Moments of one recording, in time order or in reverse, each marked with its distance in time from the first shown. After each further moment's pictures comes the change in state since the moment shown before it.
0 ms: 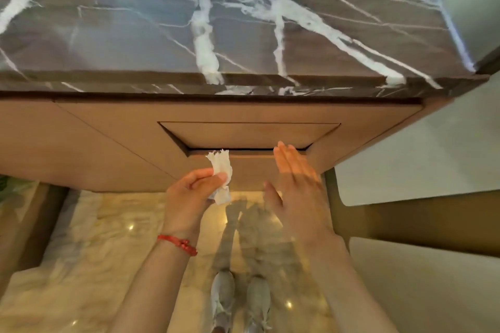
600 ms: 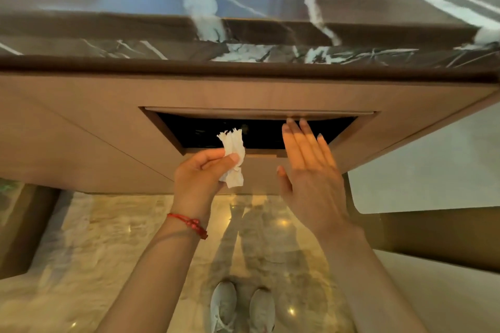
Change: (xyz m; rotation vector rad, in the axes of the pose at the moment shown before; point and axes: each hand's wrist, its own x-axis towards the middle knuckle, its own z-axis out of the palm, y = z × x) left_hand 0.065 -0.031 0.017 0.010 -0.014 0.038; right_hand 0.033 0.018 0.033 -0.079 0.040 -0.066
